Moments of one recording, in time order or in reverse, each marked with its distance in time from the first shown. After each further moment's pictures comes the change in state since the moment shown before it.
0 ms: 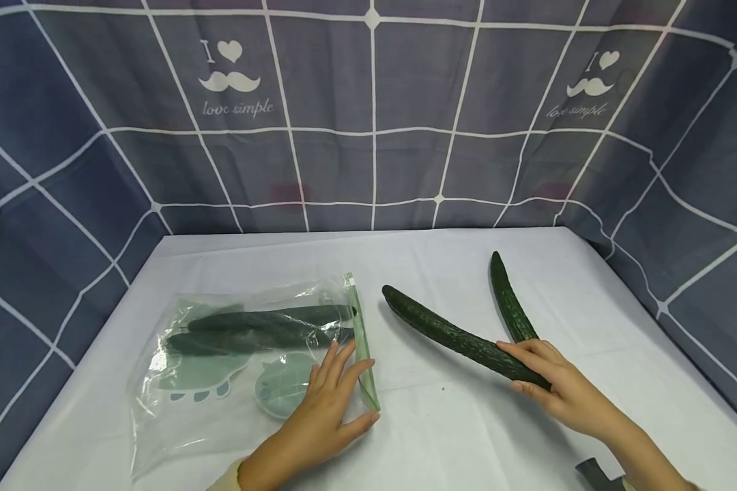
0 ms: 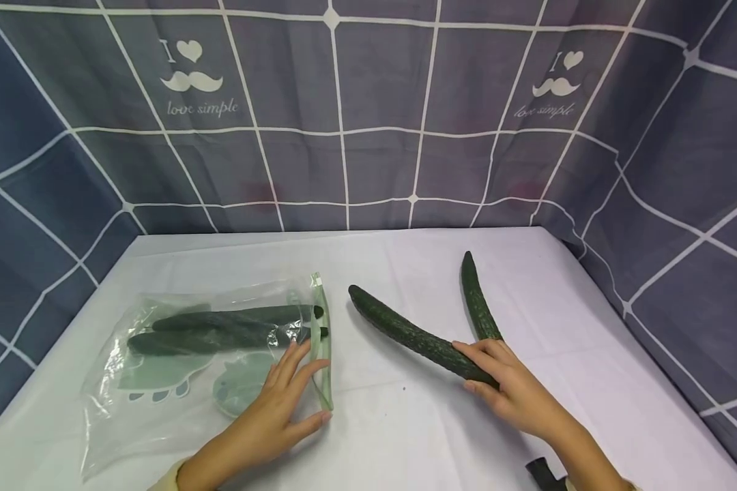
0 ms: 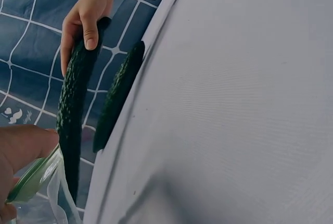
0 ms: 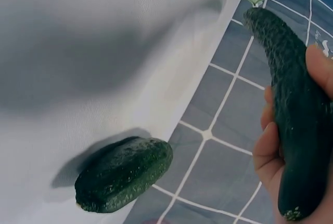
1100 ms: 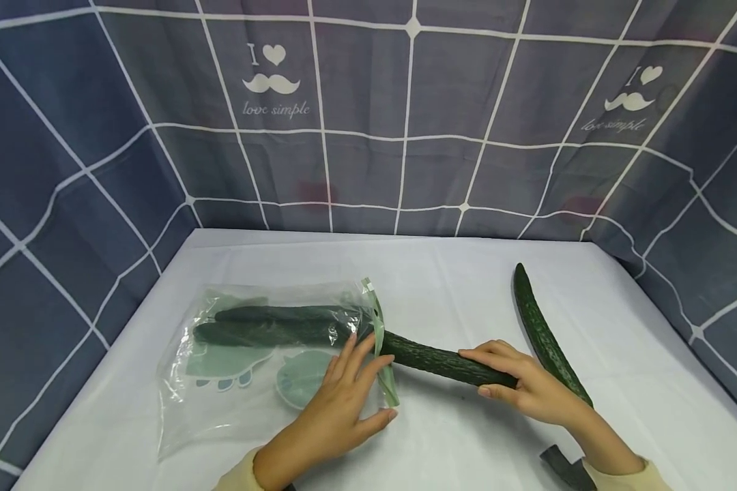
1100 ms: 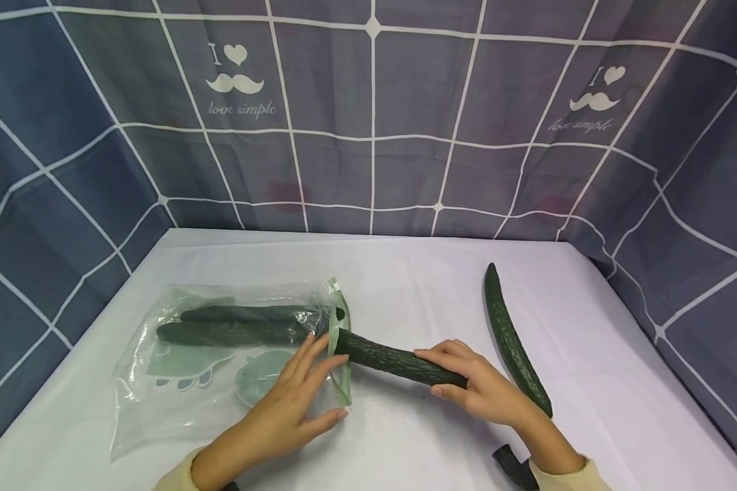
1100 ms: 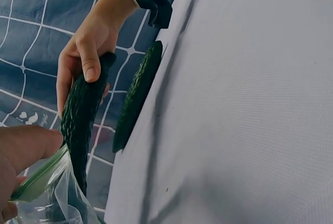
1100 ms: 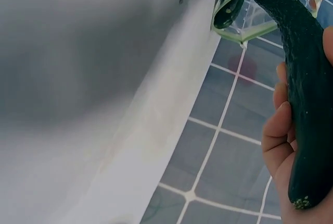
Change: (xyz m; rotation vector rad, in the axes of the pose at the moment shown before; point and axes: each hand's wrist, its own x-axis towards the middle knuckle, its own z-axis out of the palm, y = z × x) left_hand -0.002 0.005 -0.023 0.048 -0.012 0.030; right_hand 0.051 -0.019 0.034 0.278 -0.213 -0.091
